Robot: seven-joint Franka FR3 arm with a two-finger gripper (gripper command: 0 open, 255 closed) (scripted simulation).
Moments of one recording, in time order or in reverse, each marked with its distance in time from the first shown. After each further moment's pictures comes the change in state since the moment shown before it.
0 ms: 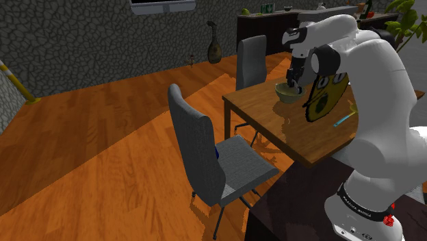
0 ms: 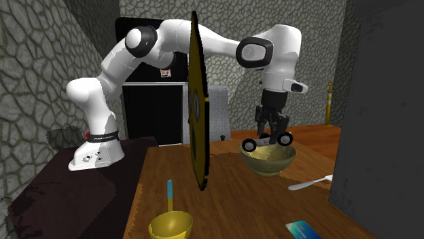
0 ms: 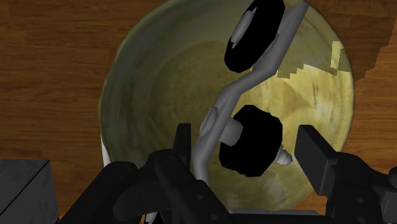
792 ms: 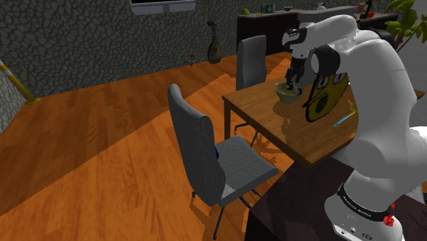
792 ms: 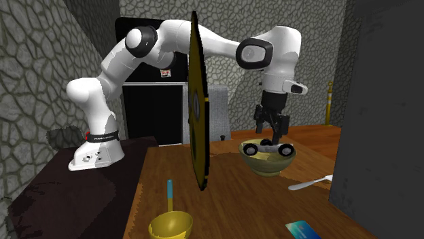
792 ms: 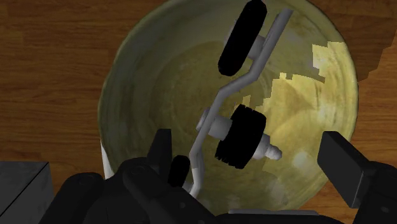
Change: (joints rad) arm 0.001 0.001 0.000 -0.009 0.001 0.010 -0.002
